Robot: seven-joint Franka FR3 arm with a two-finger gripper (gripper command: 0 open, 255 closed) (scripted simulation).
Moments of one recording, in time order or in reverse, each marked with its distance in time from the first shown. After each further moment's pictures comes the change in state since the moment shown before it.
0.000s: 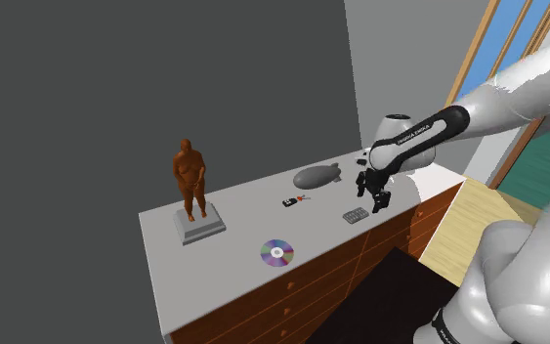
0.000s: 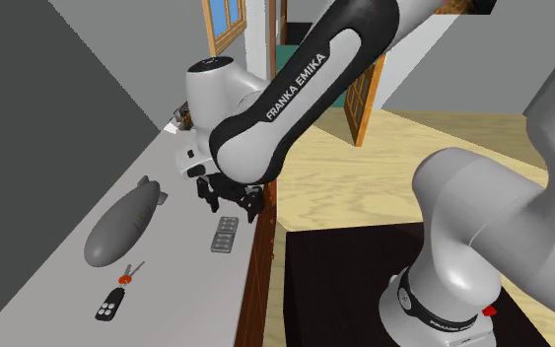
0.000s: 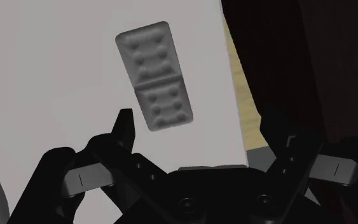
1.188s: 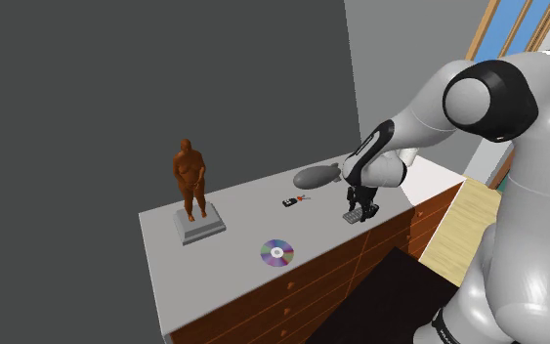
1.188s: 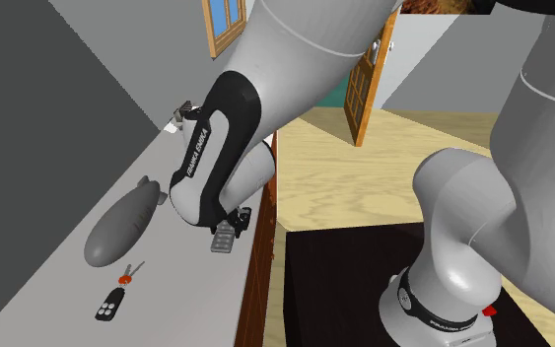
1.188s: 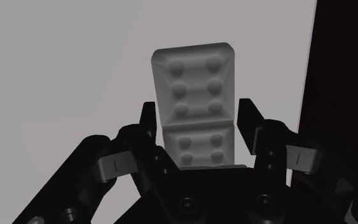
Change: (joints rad) arm -0.018 0.402 0.092 0.088 0.571 0.199 -0.565
